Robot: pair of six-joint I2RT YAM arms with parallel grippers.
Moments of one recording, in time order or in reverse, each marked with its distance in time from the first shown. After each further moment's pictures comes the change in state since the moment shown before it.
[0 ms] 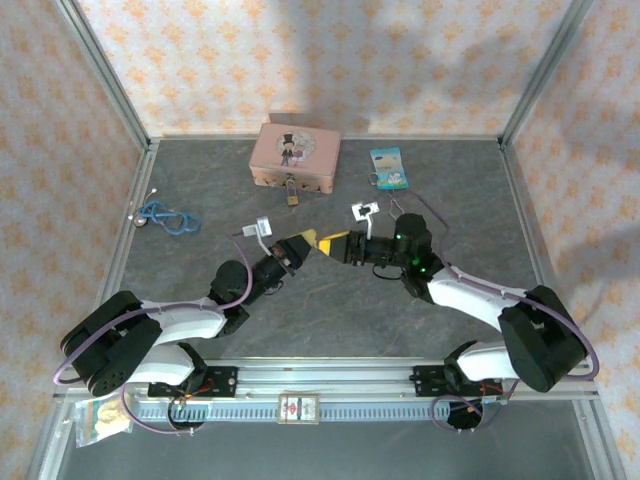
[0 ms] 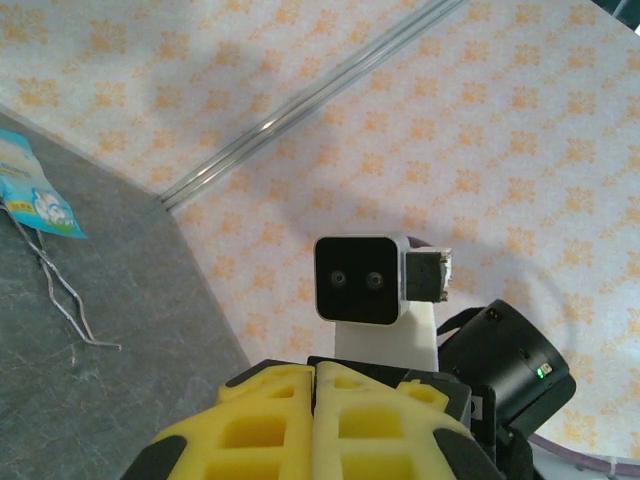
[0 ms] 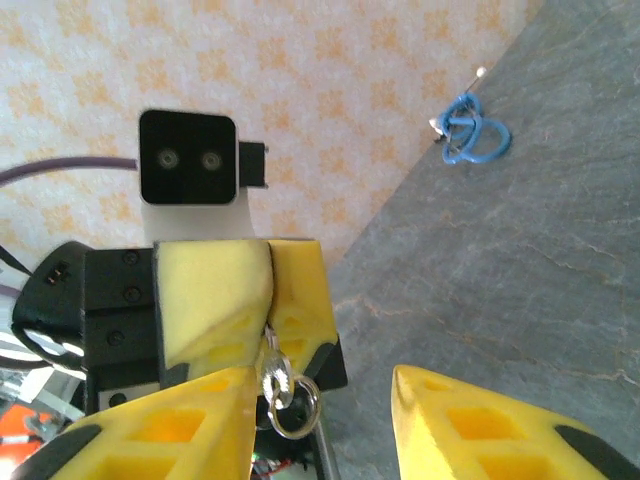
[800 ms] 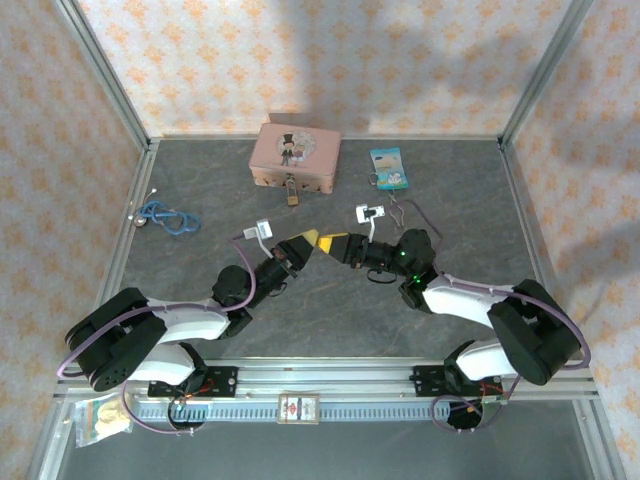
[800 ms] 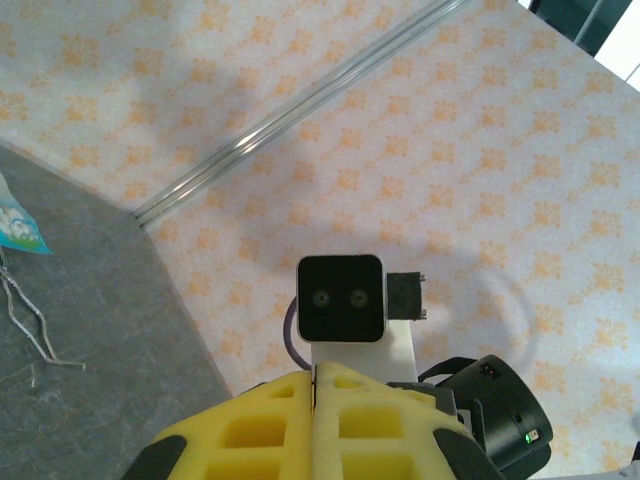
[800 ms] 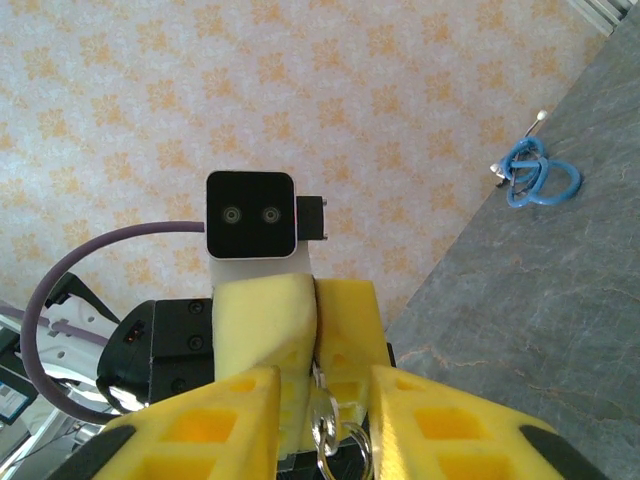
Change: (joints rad) left arm -0.043 0.029 -0.002 0.098 -0.061 -0.008; right arm 0.053 0.044 -0.073 0.332 0.079 0.213
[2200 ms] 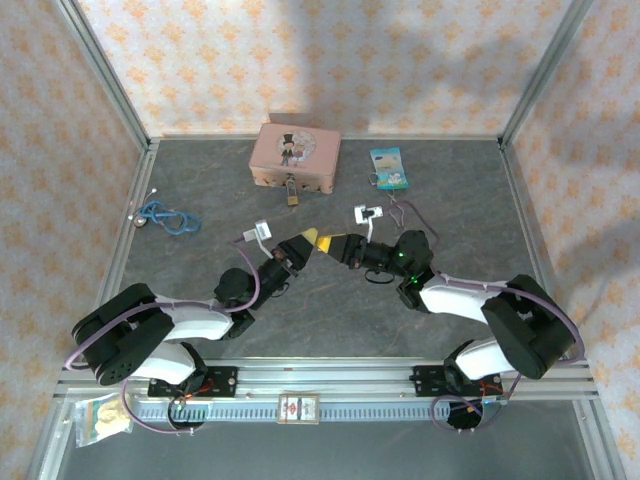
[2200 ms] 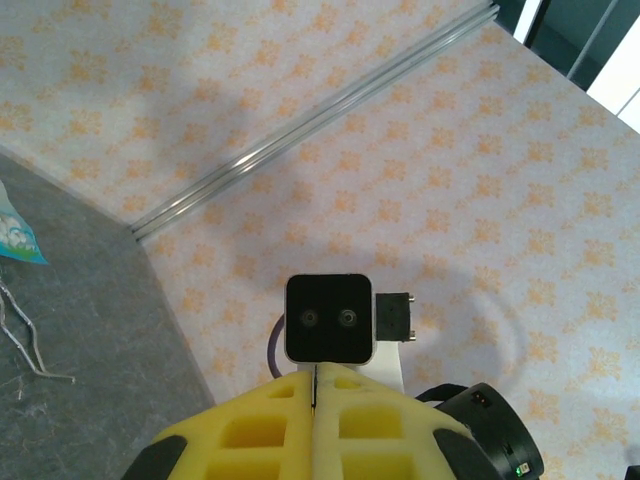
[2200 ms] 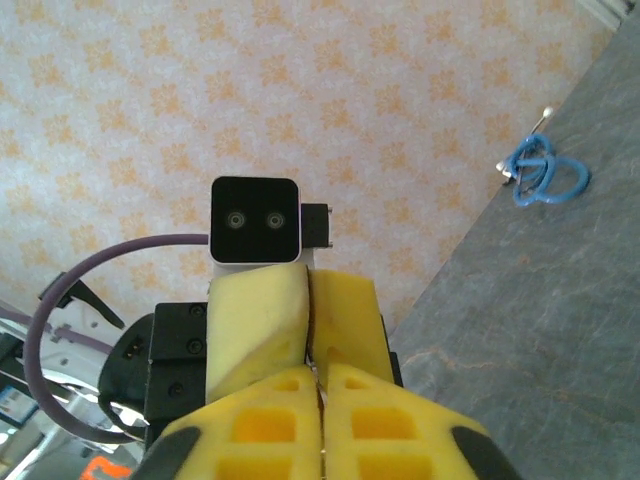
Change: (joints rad) left arm -0.022 0.044 -0.001 0.067 -0.063 -0.030; right arm 0.011 0.040 -0.001 0.057 0.006 0.030
